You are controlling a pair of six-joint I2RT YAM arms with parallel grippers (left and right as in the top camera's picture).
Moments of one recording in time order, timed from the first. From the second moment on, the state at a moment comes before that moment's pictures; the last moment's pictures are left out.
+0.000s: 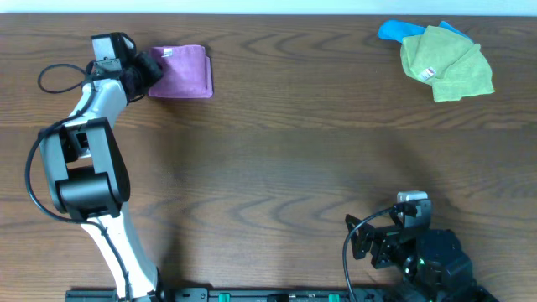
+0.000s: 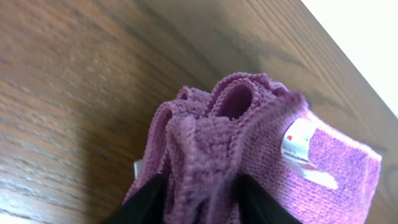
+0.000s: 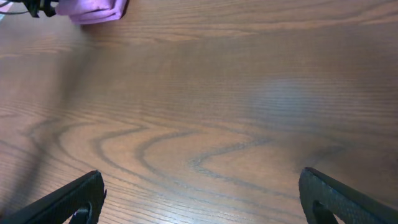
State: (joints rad) left arm 0.18 2.18 1.52 -0.21 0.30 -0.51; right arm 0.51 0.28 0.57 -0.93 0.04 0.46
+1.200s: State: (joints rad) left arm 0.23 1.75 1.54 -0.77 0.25 -0.25; right arm 0.51 0.28 0.57 -0.93 0.04 0.46
